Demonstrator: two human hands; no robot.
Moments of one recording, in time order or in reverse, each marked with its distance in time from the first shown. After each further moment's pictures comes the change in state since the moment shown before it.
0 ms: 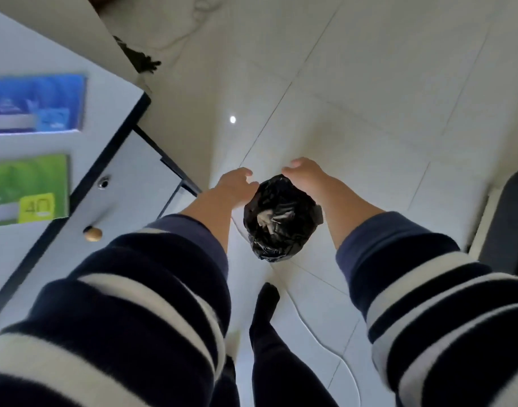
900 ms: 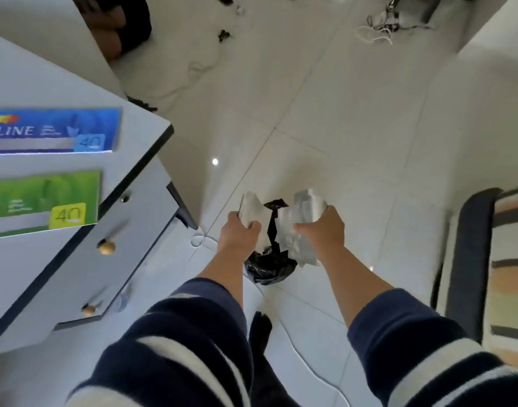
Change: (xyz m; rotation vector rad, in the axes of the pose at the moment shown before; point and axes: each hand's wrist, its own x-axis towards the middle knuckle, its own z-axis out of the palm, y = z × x) left_hand -0.051 -0.037 0.049 -0.336 0.215 -0.058; right_hand -0.085 0.052 0.035 0.256 0.453 0.149
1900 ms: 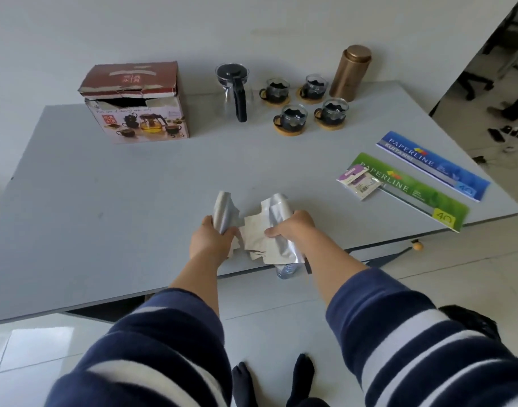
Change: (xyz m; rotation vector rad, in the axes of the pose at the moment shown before) left_hand -0.329 -0.434 -0.383 -0.489 0.797 -0.371; right_hand -0.519 -0.137 0.354 -0.513 -0.730 -0.571
